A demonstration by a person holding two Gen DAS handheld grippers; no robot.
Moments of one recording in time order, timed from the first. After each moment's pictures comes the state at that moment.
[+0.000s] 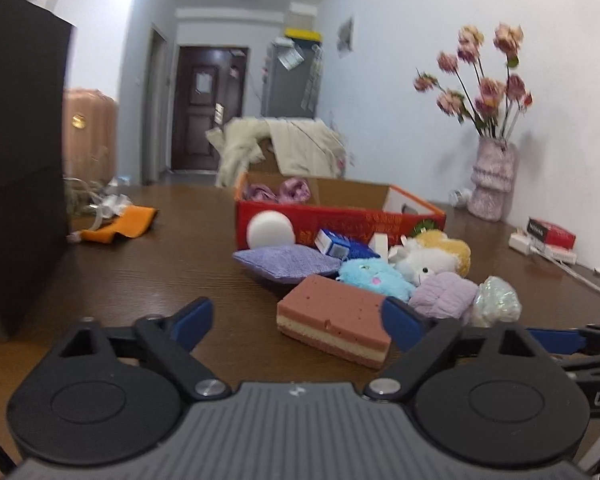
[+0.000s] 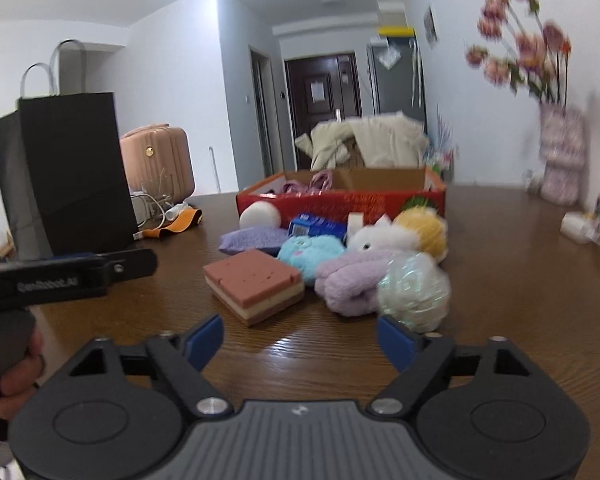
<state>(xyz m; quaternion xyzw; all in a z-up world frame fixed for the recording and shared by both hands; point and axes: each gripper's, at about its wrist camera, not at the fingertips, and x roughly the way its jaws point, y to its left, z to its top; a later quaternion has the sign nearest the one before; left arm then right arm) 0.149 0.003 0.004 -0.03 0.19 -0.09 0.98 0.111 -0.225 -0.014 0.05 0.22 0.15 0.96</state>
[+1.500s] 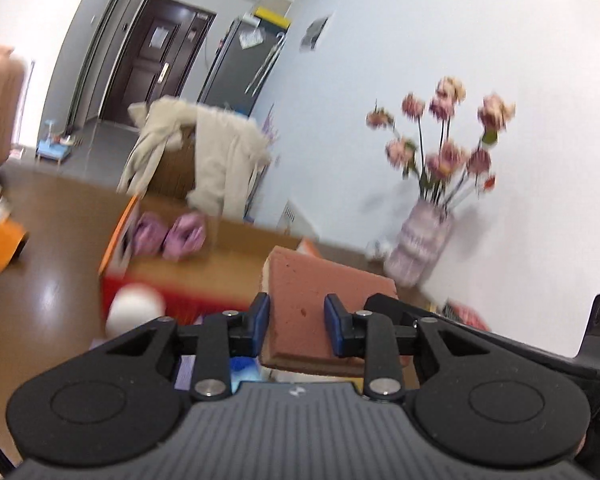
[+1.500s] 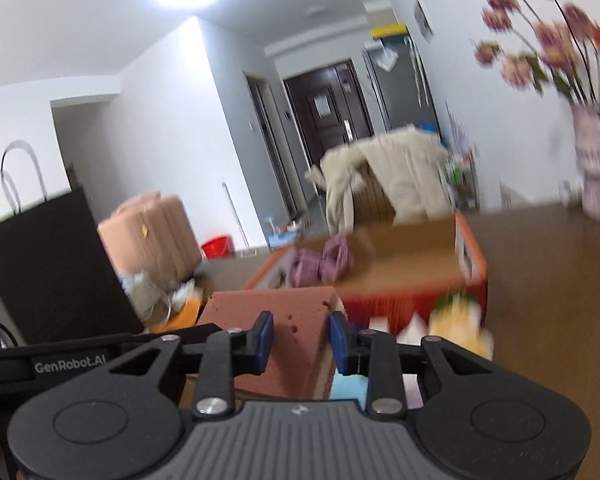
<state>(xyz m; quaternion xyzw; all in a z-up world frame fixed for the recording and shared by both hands) 0.282 -0.037 0.109 -0.16 0.21 -0.21 0.94 0.246 -0.248 0.095 0.10 0.17 0.19 0.96</state>
